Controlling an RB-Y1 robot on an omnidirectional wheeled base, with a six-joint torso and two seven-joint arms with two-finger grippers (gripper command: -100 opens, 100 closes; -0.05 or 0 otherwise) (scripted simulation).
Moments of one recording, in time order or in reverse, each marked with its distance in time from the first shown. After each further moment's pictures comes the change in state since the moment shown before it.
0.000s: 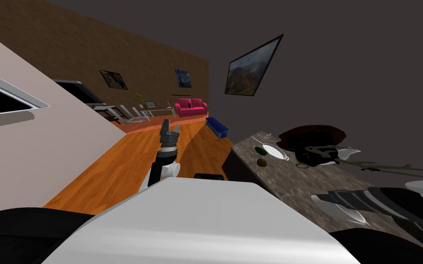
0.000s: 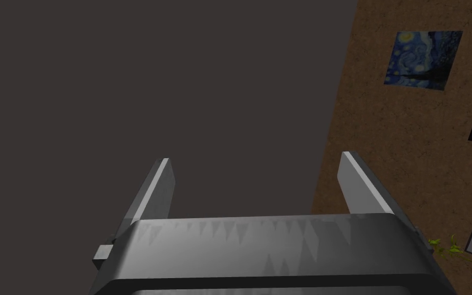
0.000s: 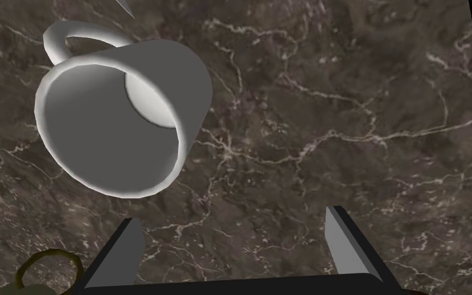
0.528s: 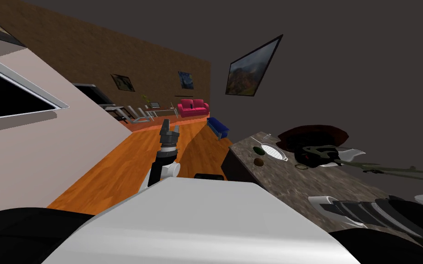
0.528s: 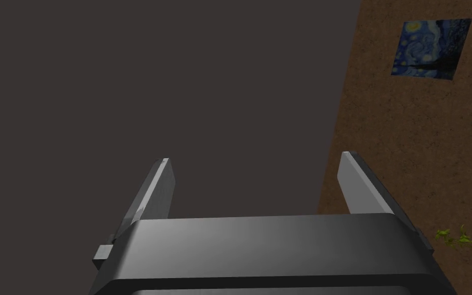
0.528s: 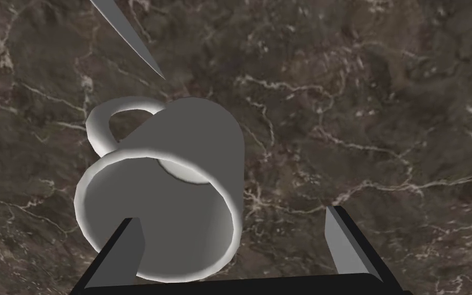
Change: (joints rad) left arm 0.000 0.000 0.000 0.000 0.000 0.000 0.000; right arm -0.009 0.054 0.057 -0.004 0.010 0.010 -0.011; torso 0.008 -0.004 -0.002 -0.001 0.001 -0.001
